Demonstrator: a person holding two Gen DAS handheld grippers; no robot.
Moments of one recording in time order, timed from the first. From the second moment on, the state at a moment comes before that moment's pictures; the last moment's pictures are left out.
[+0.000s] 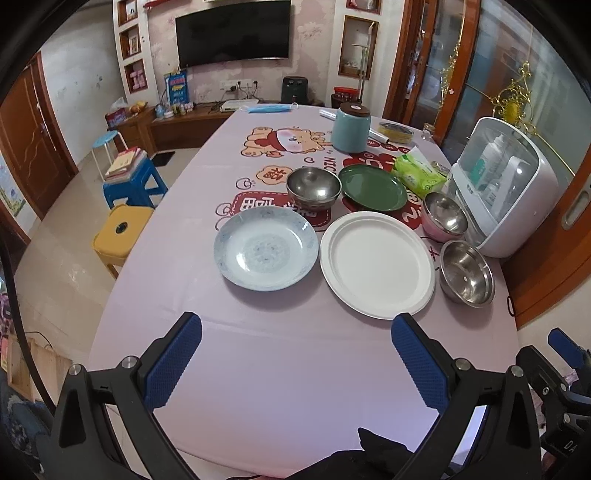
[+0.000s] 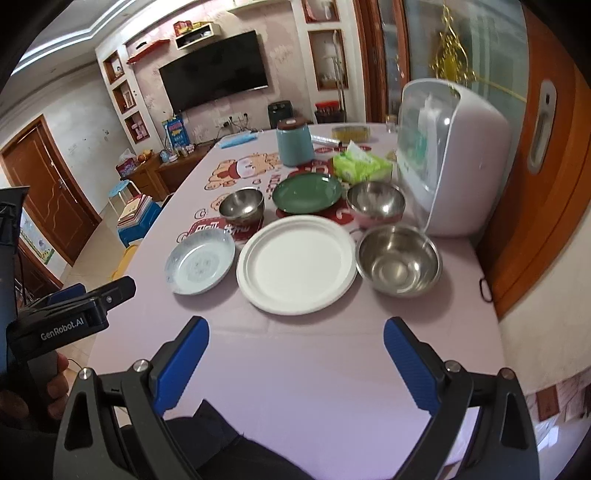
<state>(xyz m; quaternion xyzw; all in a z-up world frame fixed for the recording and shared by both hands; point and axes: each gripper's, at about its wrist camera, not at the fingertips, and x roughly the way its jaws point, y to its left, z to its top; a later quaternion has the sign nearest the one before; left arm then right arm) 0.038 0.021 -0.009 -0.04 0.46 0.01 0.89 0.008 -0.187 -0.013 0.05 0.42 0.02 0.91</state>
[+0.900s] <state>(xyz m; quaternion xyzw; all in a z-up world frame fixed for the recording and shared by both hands) 0.088 0.026 -0.036 -0.04 0.50 0.04 0.87 0.068 -0.246 -0.064 0.13 0.47 0.01 0.87</state>
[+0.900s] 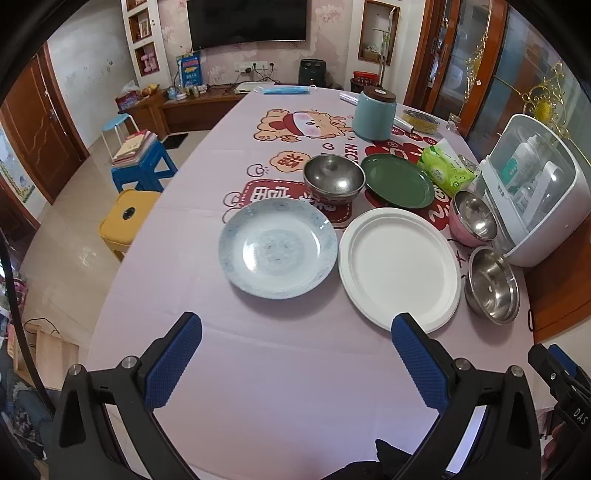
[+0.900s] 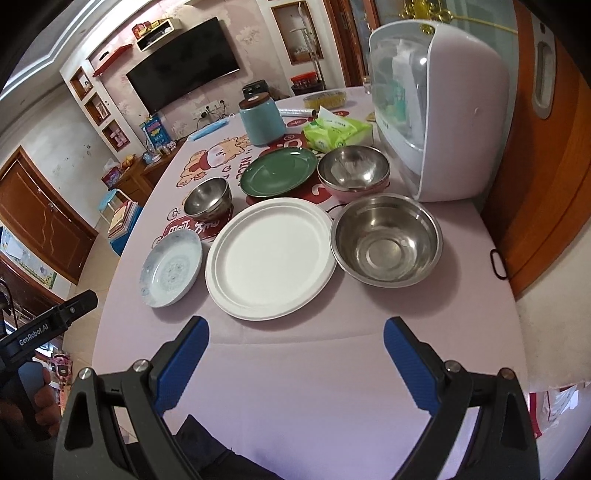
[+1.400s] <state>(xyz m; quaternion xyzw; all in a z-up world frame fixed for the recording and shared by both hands) 0.159 0.010 -0.093 -0.07 0.55 0.00 0.83 0.128 -0.260 -0.114 0.16 0.53 -0.01 0.83</state>
